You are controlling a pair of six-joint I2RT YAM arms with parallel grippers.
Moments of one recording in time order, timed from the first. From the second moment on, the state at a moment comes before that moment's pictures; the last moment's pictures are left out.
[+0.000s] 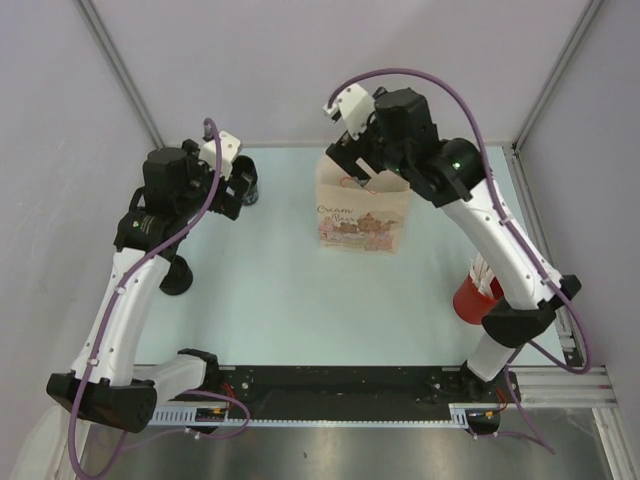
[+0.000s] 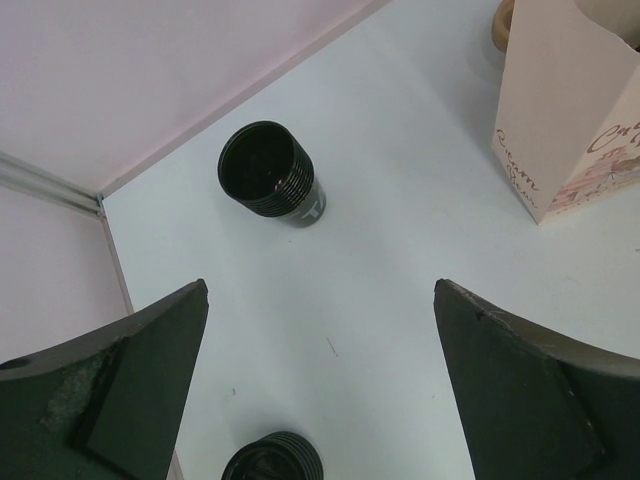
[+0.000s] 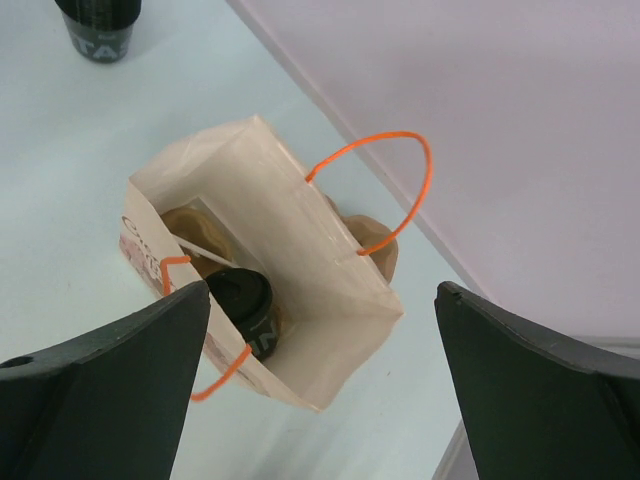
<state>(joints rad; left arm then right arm) -0.21 1.12 1.36 -0.63 0.11 0.38 0.76 1.71 2.22 -0.95 0.25 -0.45</state>
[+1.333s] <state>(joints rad) -0.21 1.08 1.51 -0.56 0.20 0.25 0.34 0.90 1.60 -0.76 -0.02 -0.33</state>
